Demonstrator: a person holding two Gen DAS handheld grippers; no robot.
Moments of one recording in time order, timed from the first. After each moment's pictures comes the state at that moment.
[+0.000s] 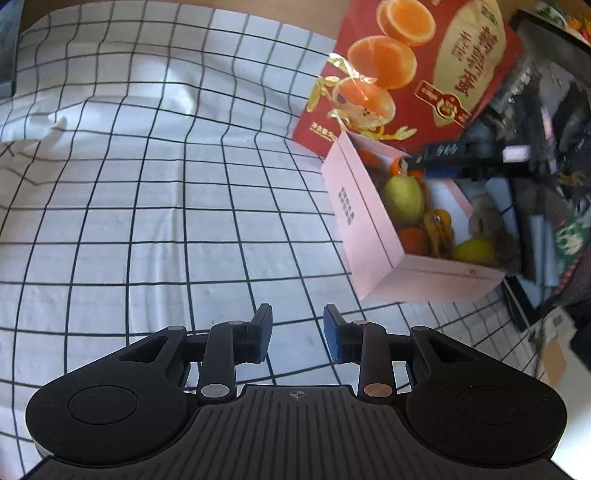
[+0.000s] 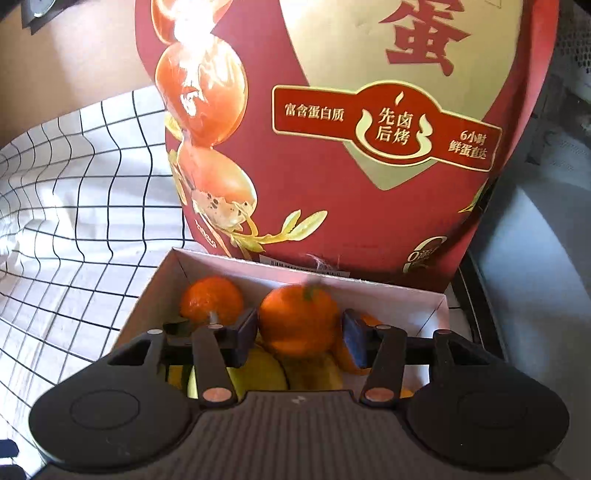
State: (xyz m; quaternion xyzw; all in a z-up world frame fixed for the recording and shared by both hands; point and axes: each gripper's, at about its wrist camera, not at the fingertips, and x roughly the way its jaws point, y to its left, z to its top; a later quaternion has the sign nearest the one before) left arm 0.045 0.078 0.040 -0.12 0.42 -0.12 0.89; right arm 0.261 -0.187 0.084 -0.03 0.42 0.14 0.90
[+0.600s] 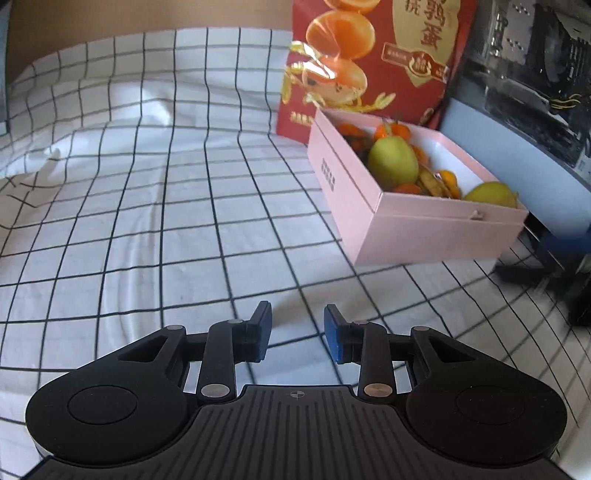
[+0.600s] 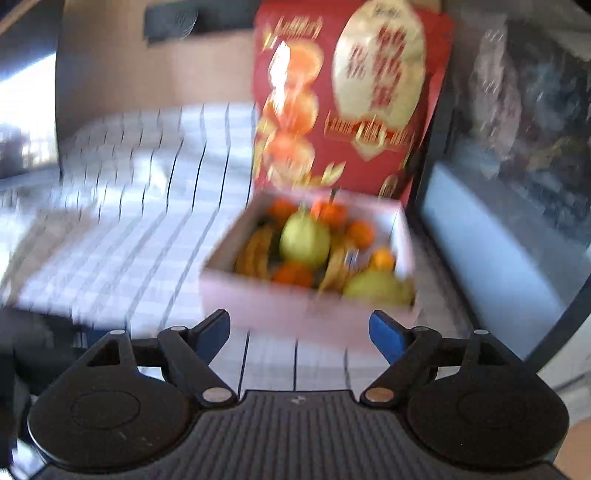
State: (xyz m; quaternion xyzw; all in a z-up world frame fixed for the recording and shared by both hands) left arm 0.017 0.022 0.006 -0.03 0.37 -0.07 0.93; right arm 0.033 -0.186 0.092 -0.07 0.37 0.13 0.92
